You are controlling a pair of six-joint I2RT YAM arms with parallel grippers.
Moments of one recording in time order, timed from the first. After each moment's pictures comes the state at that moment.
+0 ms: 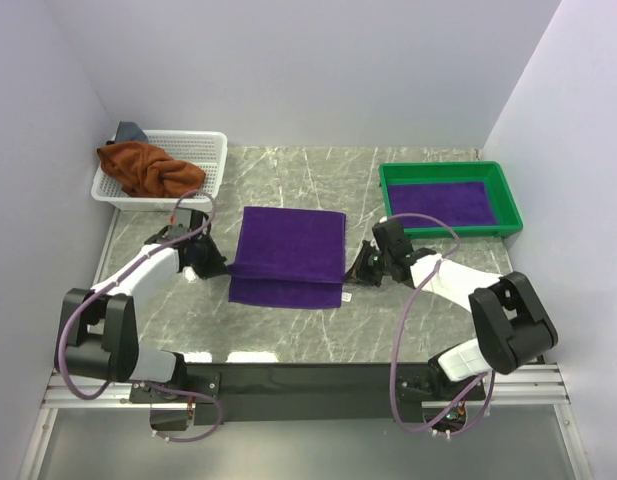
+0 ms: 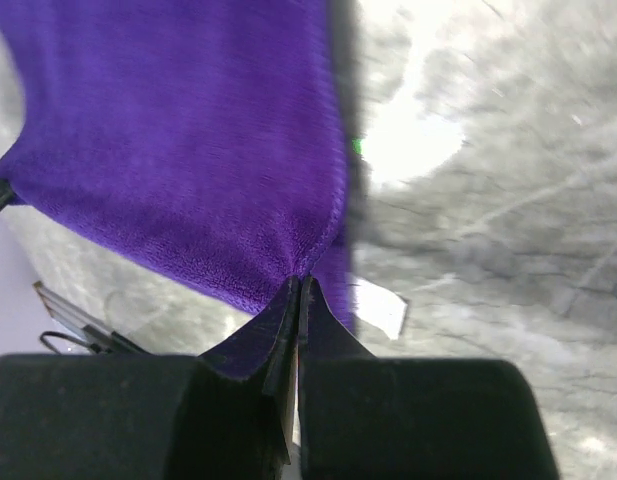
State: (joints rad) left arm -0.15 1.38 0.77 -0.46 0.13 -0.74; right arm 0.44 1.45 0.67 -0.15 -0.27 0.85
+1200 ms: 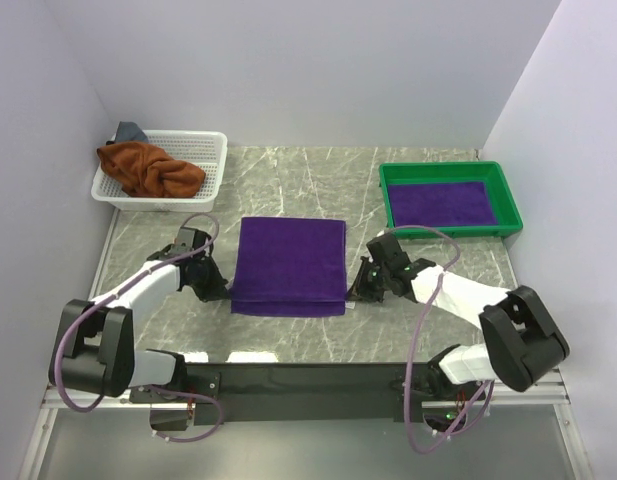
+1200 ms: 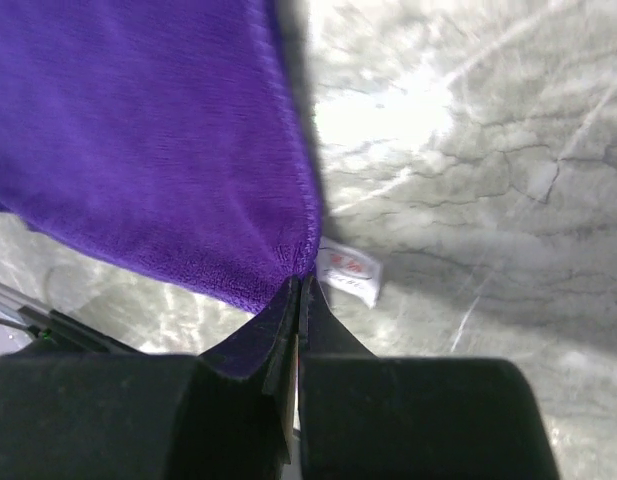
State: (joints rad) left arm -0.18 1.31 0.62 -0.49 0.16 -0.75; right arm 0.53 1.36 0.59 -0.25 -0.20 0.87
